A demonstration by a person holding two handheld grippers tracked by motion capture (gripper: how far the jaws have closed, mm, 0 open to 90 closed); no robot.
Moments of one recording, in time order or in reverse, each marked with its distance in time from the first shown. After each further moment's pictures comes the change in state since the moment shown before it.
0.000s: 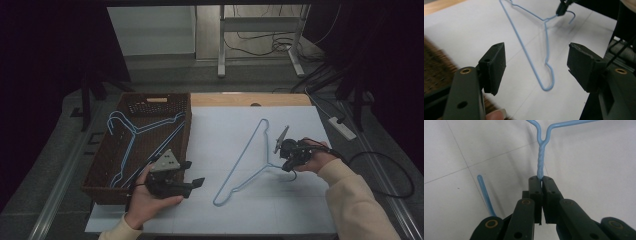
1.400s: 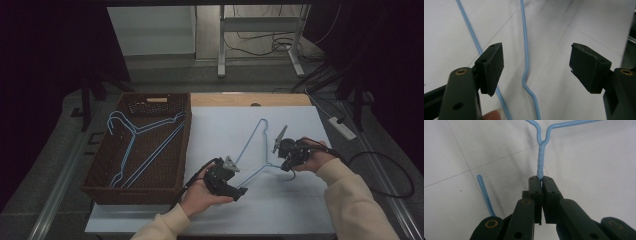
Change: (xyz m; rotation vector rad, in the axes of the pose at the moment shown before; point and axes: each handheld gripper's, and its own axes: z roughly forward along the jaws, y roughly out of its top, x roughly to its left) left arm -0.032 0.023 0.149 0.276 -0.078 0.069; right arm 0.002 0.005 -0.002 0.006 -0.007 -0.001
